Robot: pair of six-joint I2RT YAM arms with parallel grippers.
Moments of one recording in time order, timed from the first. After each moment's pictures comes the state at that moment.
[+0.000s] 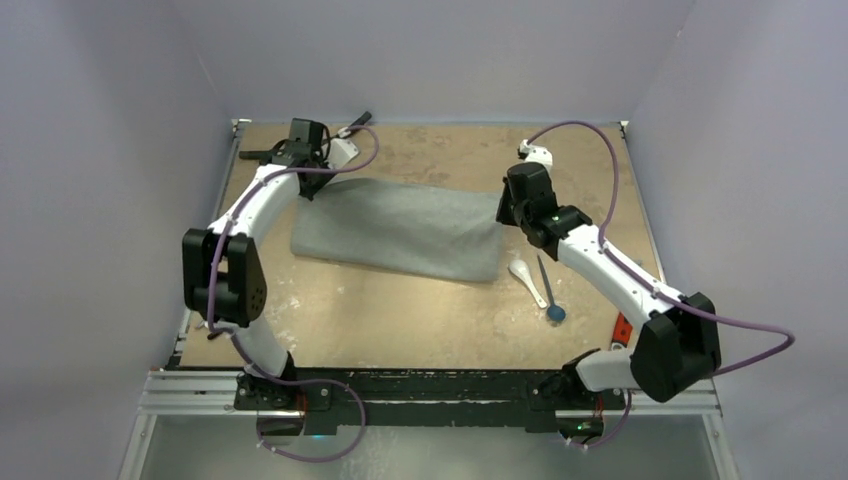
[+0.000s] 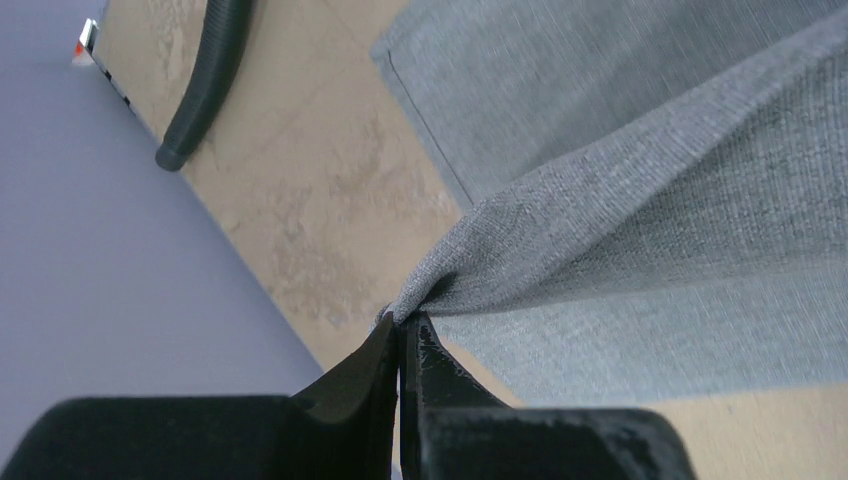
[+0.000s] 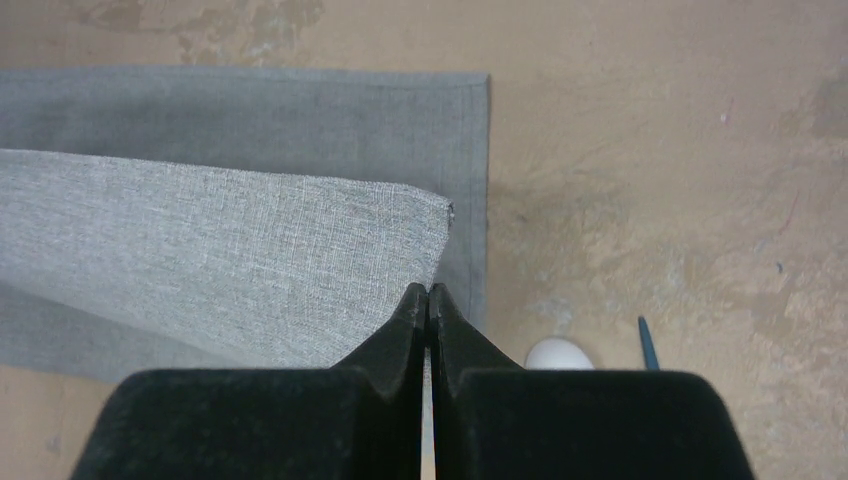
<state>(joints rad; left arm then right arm) -0.16 1.72 1.42 -0.64 -0.18 0.69 0.48 1.34 1.05 -0.39 0.30 0.49</state>
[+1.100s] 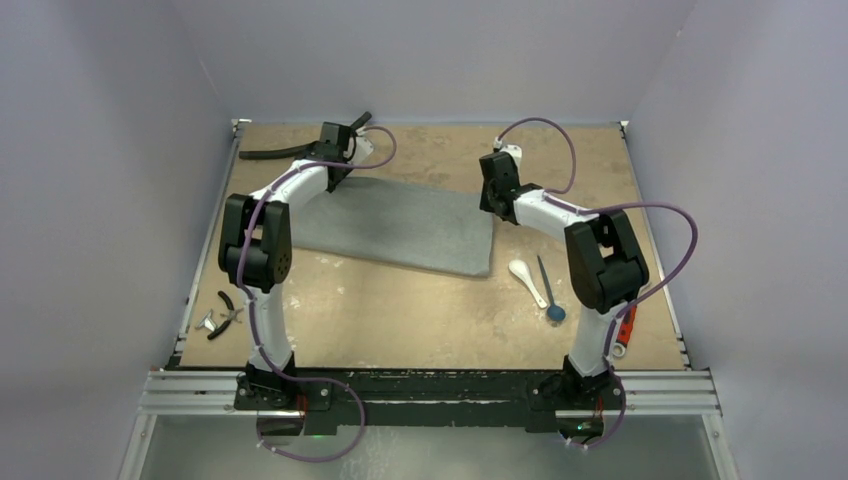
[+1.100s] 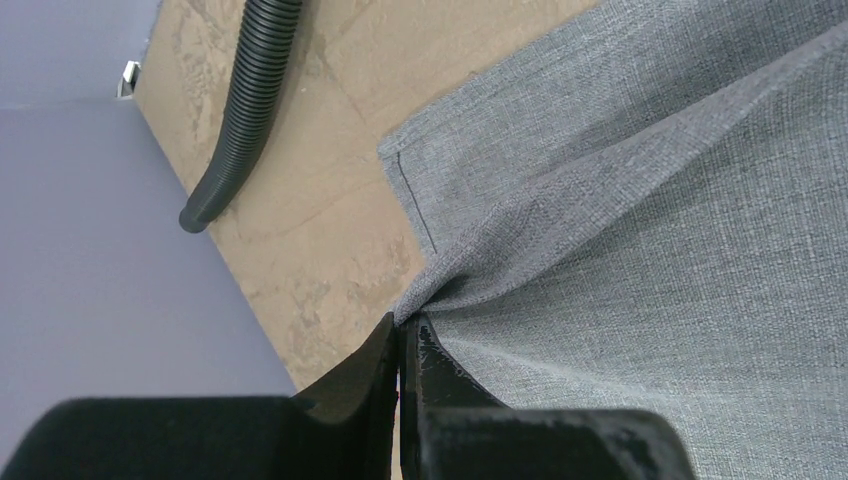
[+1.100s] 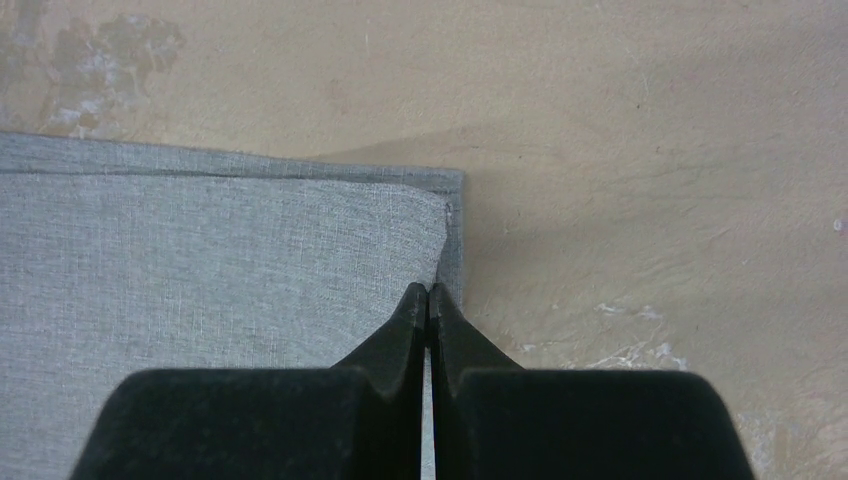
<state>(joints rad) -0.21 2.04 1.54 -0.39 -0.37 0.67 0.40 1.89 1.25 -0.17 0.33 0.43</state>
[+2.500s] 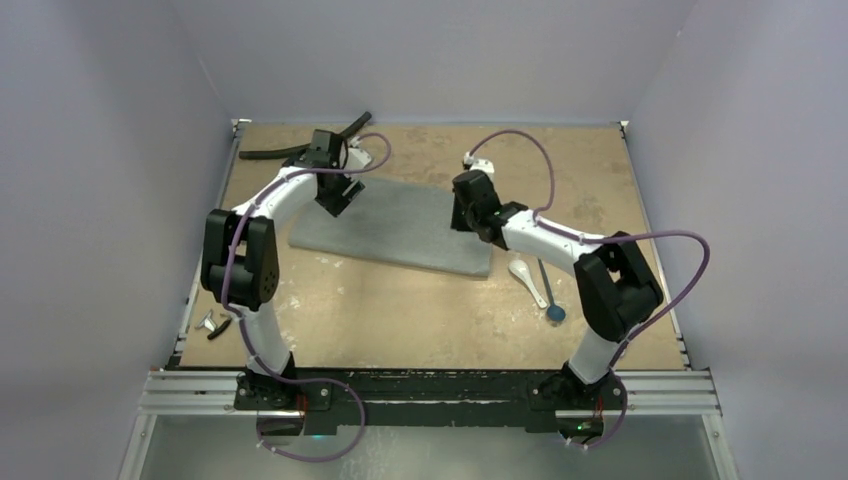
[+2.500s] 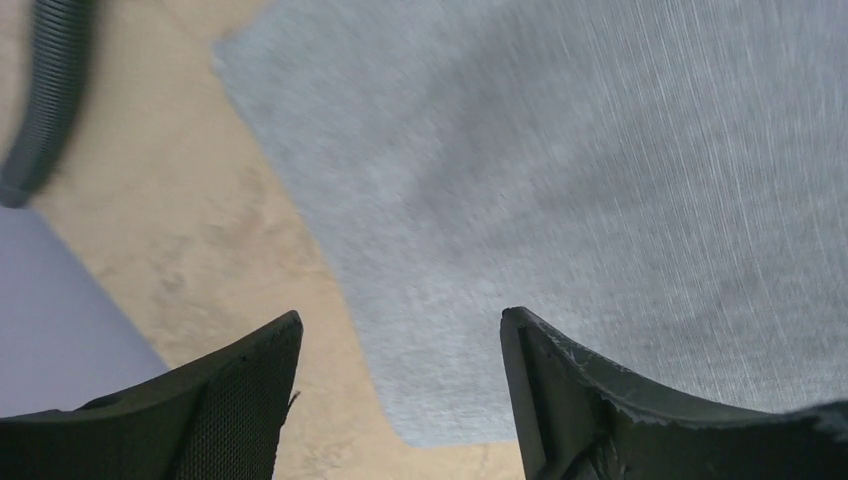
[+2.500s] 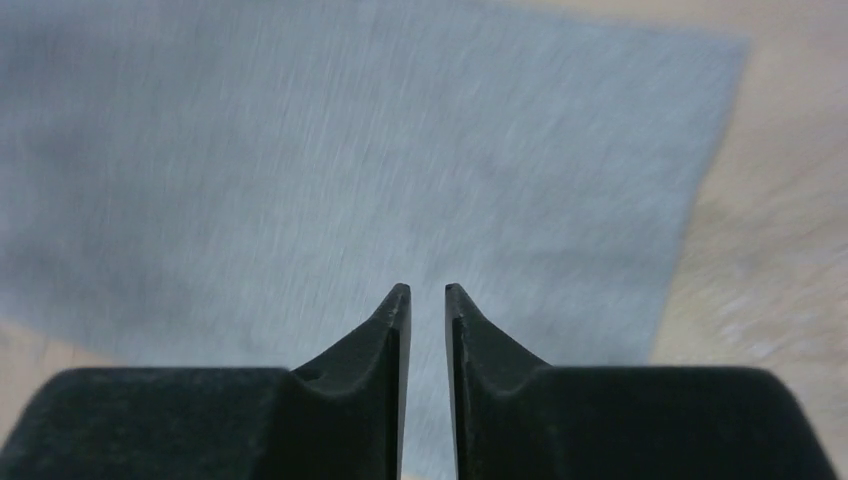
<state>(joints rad) -0.21 1.87 1.45 -0.54 -0.15 0.53 0.57 1.73 1.19 -0.19 0.29 0.53</state>
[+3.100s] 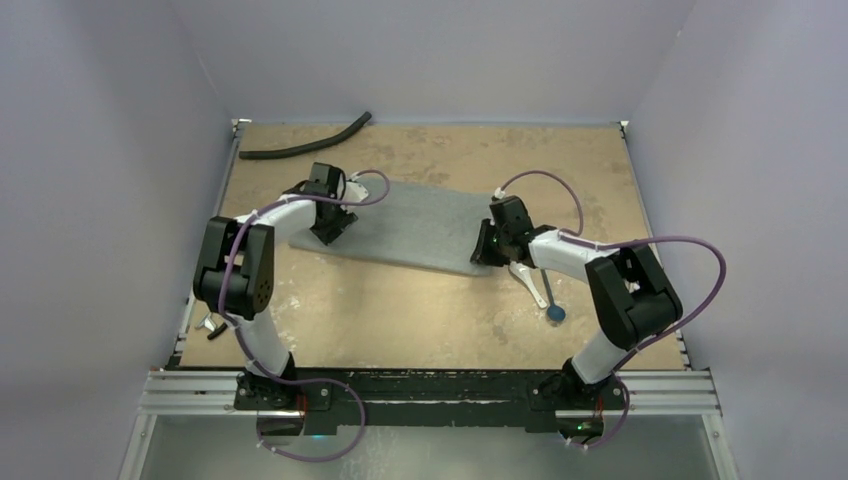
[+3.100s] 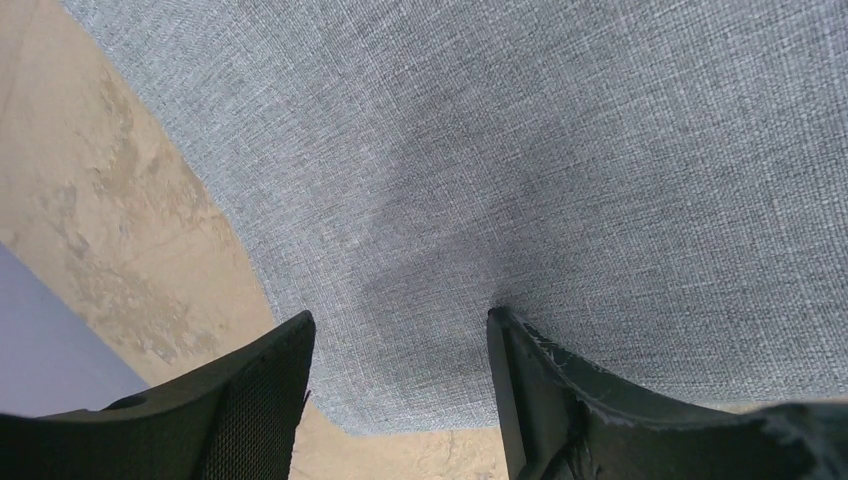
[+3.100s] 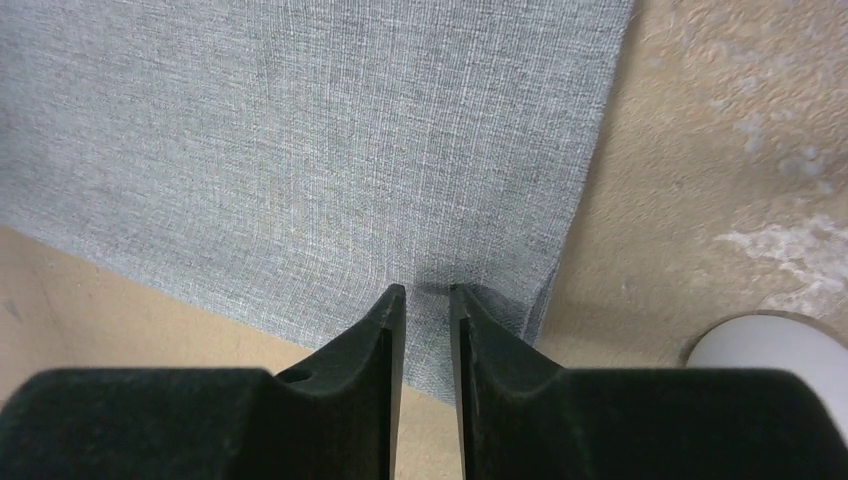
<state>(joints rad) -0.20 1.82 1.13 -0.41 -0.18 0.62 0.46 1.64 0.84 -0.16 -0.08 0.61</state>
